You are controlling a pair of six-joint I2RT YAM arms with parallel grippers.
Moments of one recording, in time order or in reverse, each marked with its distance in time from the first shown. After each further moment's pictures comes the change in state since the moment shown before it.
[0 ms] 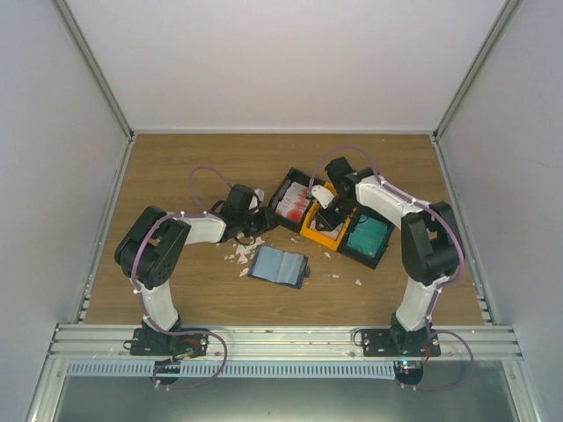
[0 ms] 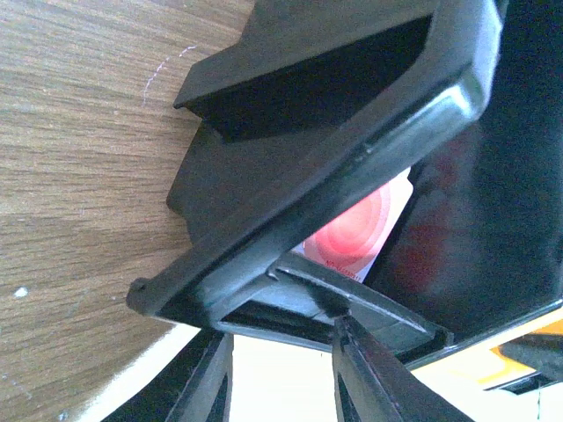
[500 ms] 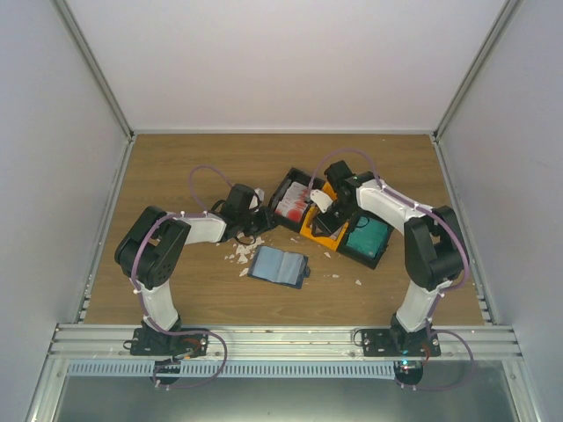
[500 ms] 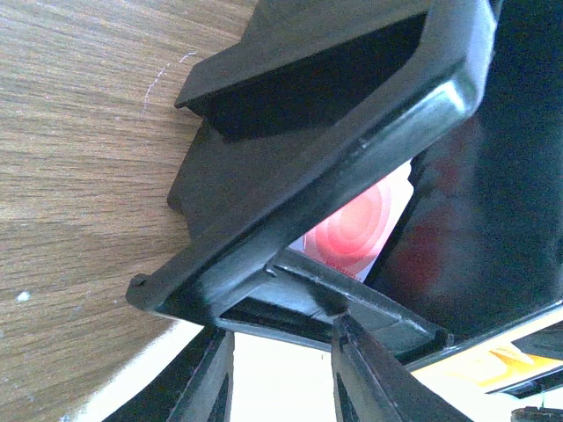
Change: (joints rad) left arm 0.000 0.000 0.008 -0.010 -0.011 0.003; right arm 0.021 -0.053 -0.051 -0.002 -0.069 0.015
